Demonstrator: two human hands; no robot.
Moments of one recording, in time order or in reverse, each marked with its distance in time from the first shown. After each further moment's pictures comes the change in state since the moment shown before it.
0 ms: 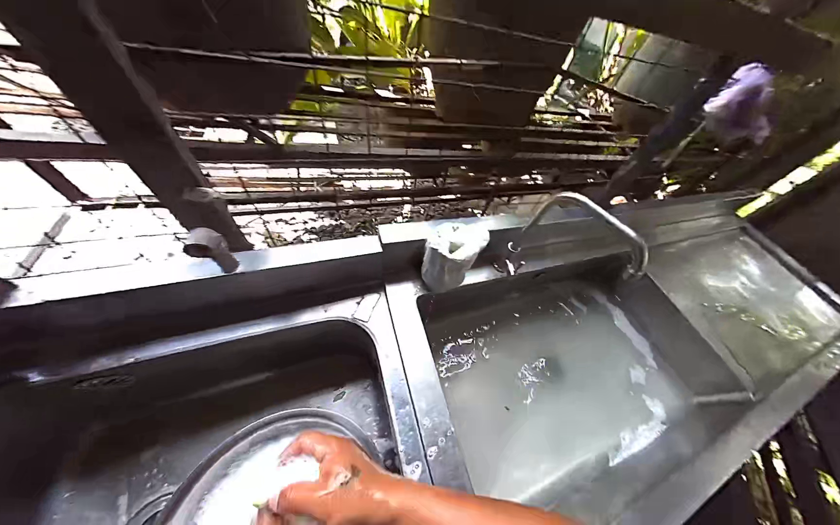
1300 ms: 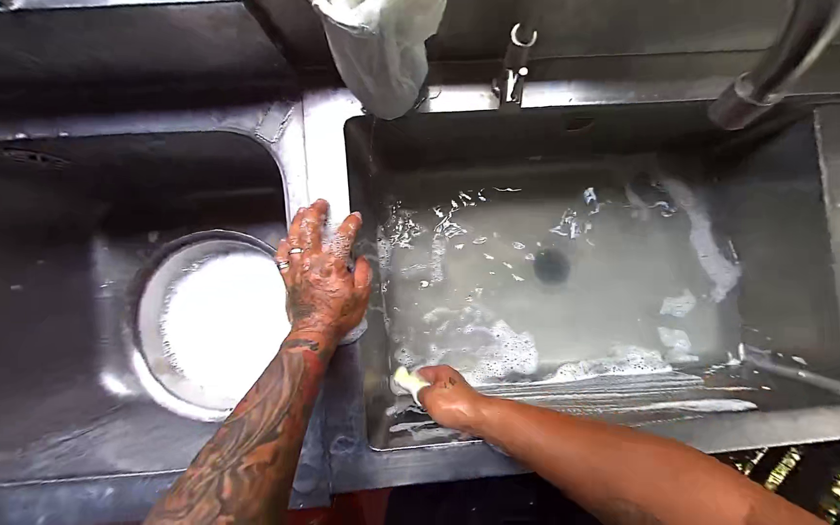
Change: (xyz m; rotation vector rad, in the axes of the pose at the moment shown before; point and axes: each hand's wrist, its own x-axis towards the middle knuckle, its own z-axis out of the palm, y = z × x) left_hand -0.052 0.026 0.195 1.301 -0.191 0.703; right_hand -0.218 0.132 -0.151 0.104 -0.387 0.720
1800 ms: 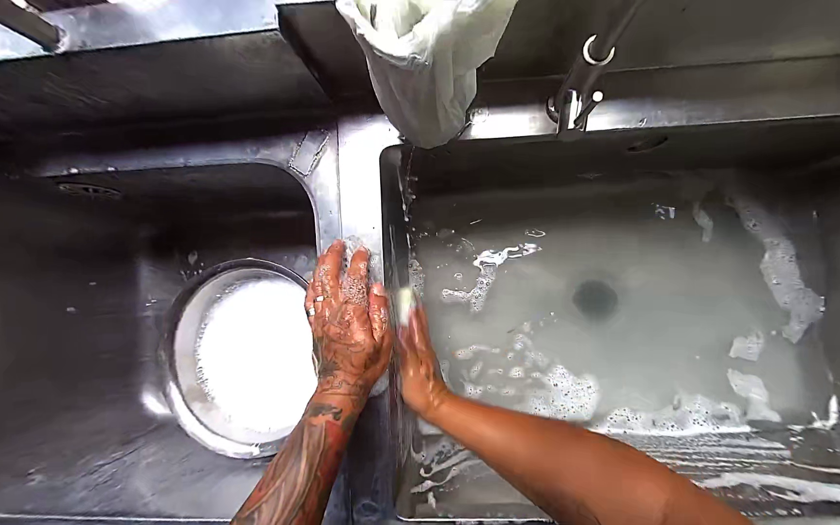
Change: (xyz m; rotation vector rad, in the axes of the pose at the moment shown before) left_hand -0.001 -0.008 0.008 -0.078 0.101 -0.052; right_hand 0.121 -0.058 0.018 0.297 0.587 -0.653
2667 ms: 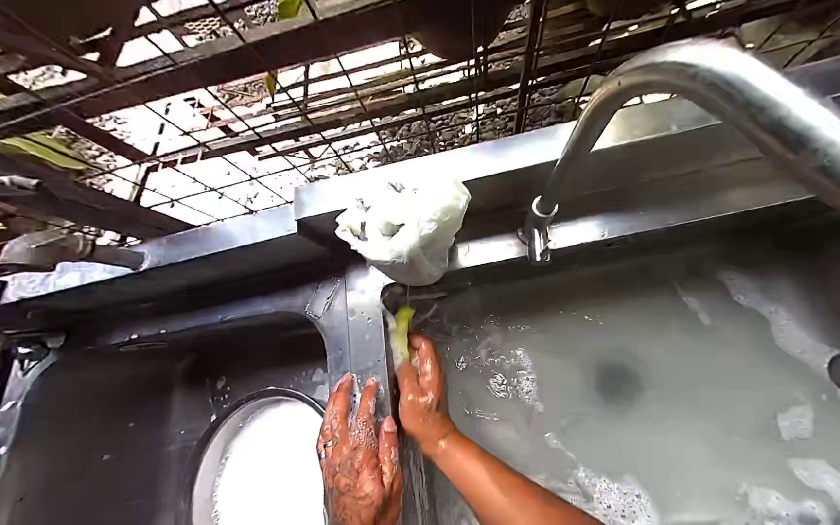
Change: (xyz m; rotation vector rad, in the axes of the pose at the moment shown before) left_hand 0.006 -0.003 0.007 0.029 0.123 0.106; right_hand 0.120 -0.062 -0.015 0.115 0.323 -0.096
